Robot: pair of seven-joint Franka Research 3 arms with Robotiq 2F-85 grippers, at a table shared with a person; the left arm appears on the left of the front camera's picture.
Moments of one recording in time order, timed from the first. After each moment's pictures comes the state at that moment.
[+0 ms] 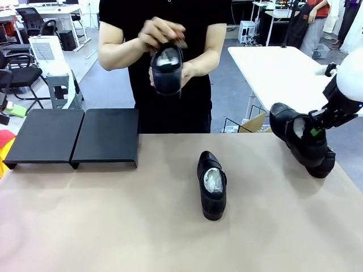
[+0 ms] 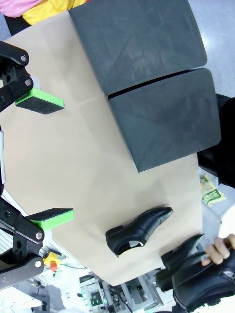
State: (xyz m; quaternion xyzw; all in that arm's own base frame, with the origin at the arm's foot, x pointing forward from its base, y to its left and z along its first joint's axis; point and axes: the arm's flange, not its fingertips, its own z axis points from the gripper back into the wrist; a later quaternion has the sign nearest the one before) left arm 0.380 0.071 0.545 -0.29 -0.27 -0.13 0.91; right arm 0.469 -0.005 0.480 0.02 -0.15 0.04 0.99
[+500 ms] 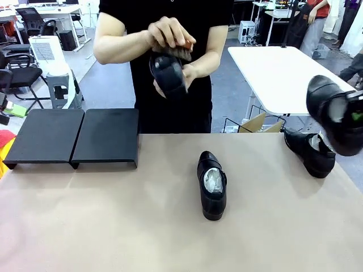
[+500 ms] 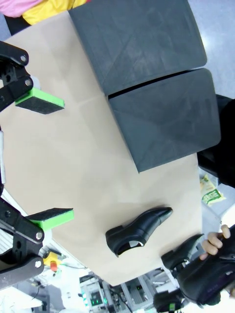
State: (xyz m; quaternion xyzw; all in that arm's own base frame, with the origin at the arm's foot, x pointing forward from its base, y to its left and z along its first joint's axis) left arm 0.380 0.071 0.545 -0.29 -0.27 -0.13 0.91; right arm 0.365 -0.003 0.577 -0.08 -0.23 -0.08 0.97
